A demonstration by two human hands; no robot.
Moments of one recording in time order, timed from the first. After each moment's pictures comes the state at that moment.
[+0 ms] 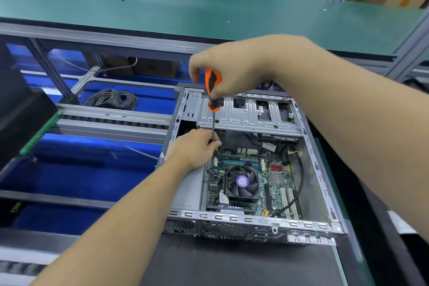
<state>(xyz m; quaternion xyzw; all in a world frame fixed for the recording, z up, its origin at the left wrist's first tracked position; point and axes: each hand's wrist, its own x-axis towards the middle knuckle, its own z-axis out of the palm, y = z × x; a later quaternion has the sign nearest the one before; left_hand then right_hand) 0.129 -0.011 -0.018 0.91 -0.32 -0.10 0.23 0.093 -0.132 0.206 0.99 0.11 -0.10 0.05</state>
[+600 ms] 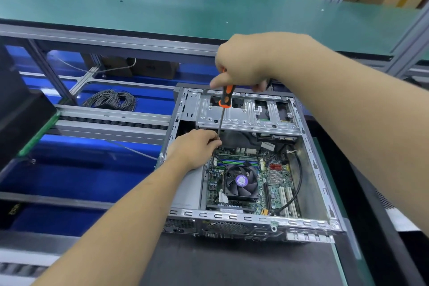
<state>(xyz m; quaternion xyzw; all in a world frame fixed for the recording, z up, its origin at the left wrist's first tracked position) 0.129 -0.011 -0.019 0.91 -0.34 -0.10 0.21 0.092 -0.144 0.207 0.99 0.05 -0.11 0.10</state>
